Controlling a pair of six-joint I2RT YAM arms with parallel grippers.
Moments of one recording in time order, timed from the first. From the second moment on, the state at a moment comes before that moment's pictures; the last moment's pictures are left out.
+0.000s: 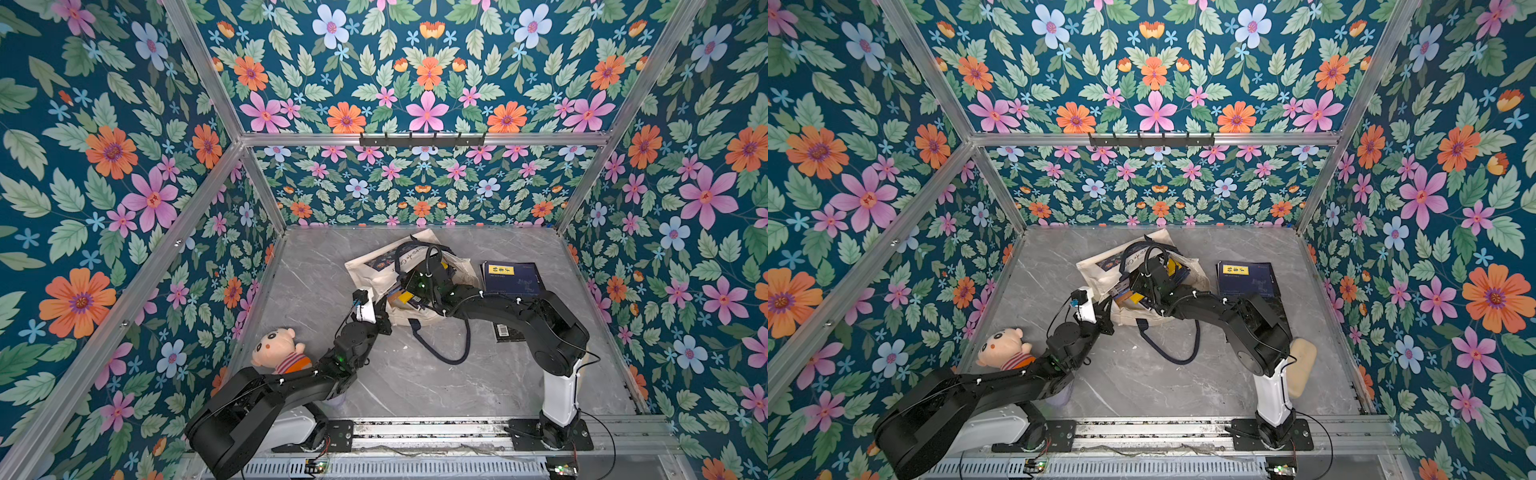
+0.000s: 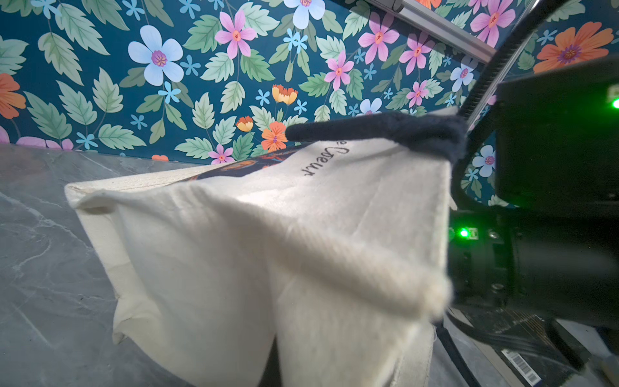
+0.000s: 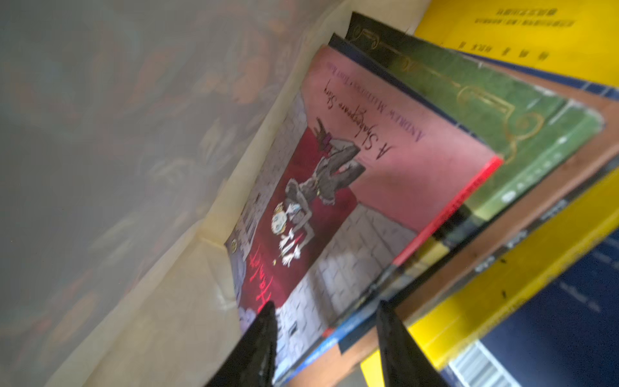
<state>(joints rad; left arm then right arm) -0.74 1.22 0.24 0.93 -0.34 -0.31 0.74 1.96 1.28 0.15 0.08 1.02</state>
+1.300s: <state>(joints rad) -0.74 1.22 0.24 0.95 -0.34 -0.31 0.75 2.08 1.39 0.27 0.16 1.03</state>
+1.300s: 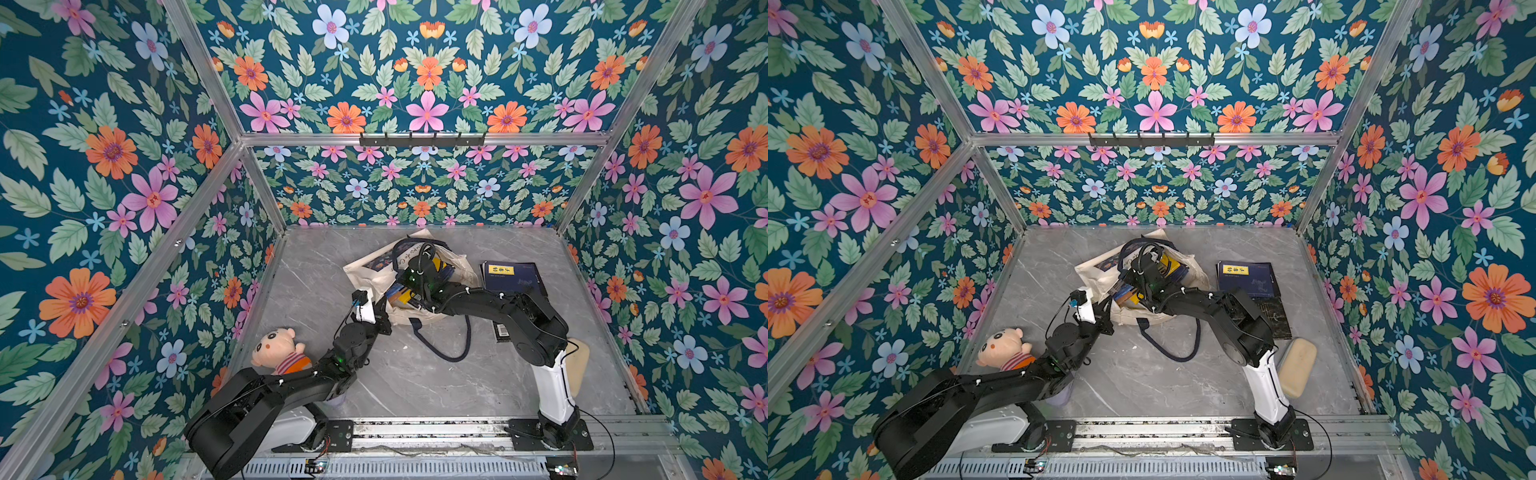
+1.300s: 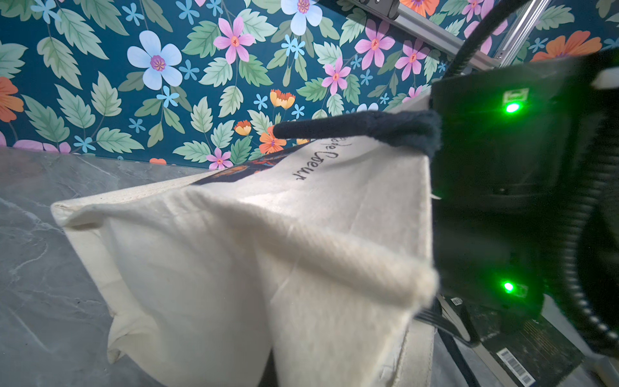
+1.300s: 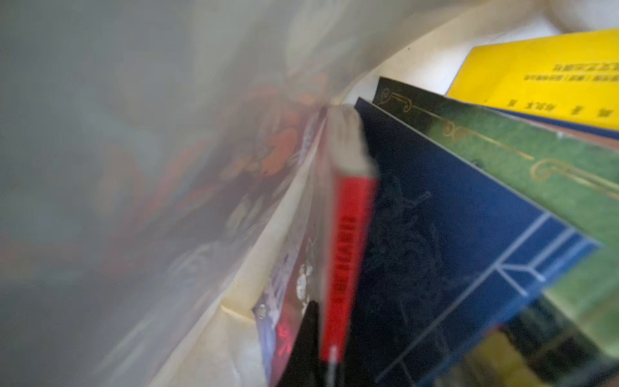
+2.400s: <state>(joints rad) -0.74 1.22 0.25 0.94 -0.39 -0.34 0.77 1.62 1.05 0.17 0.02 0.85</state>
